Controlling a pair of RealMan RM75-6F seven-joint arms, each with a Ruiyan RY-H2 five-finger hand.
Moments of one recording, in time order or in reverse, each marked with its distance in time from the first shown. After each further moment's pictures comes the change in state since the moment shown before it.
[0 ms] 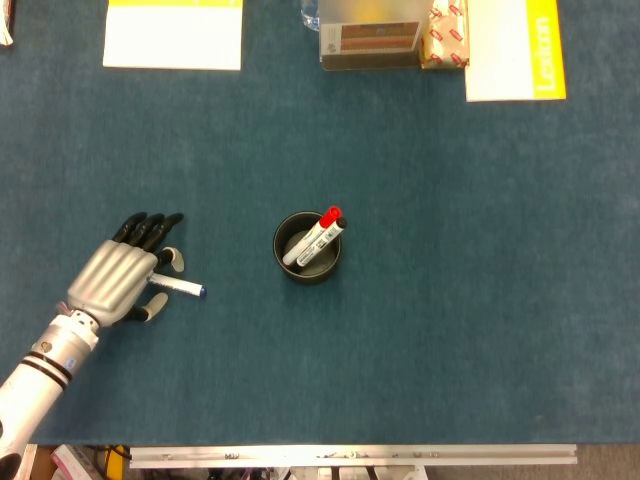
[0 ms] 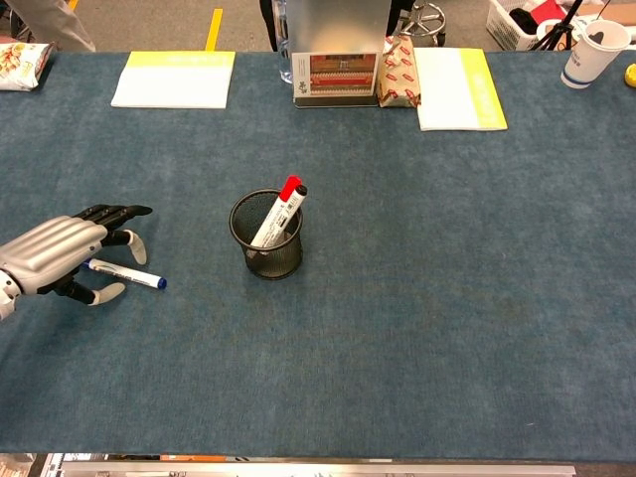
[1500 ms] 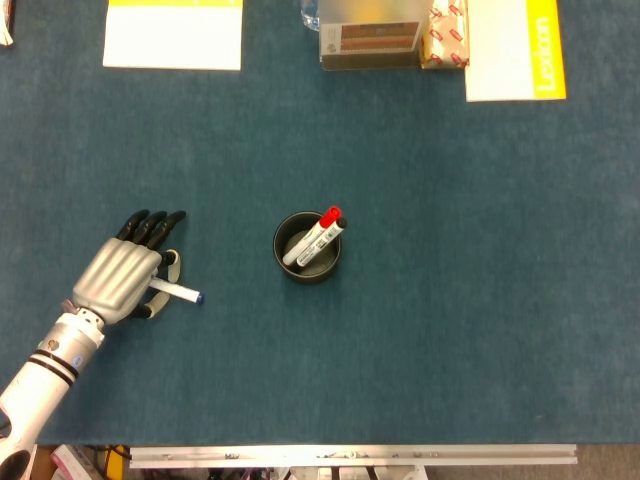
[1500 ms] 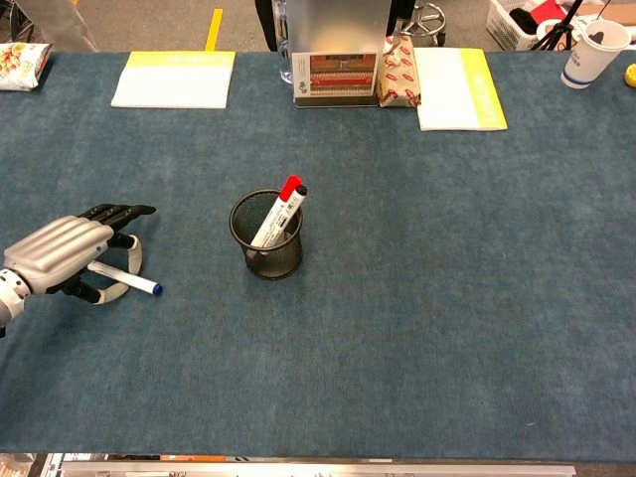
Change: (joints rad) left arm 0.004 -0.038 -0.010 0.037 -0.010 0.005 0.024; right arm 0.001 0.000 0.001 0.001 0.003 -0.003 0.000
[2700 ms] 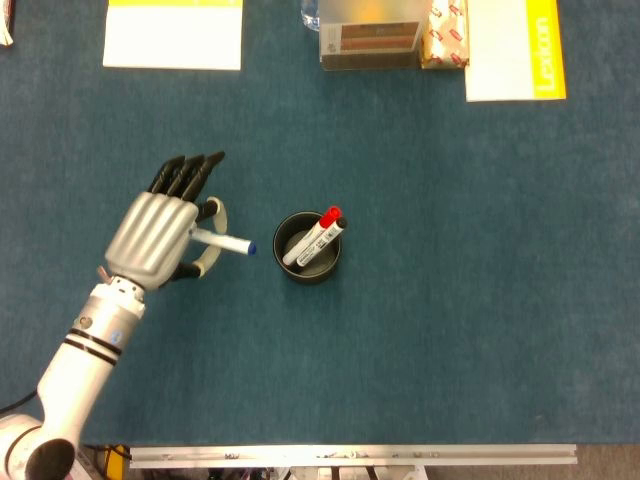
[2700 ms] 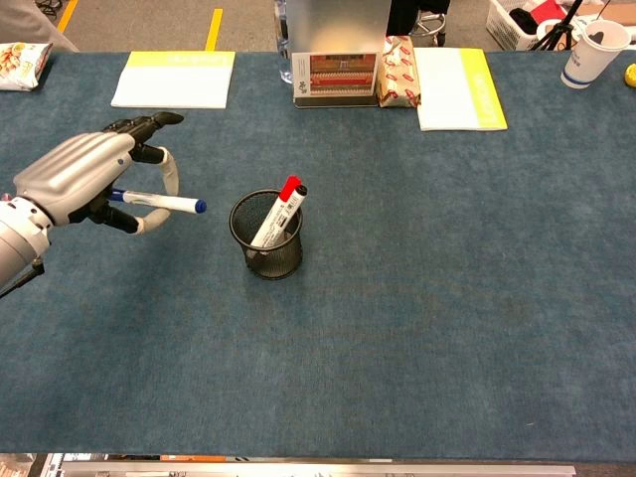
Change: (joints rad) left arm -0.051 0.090 -0.197 -0.495 -0.214 0.059 0.296; right arm 0.000 -0.002 -0.002 0.000 -0.001 -0.004 -0.003
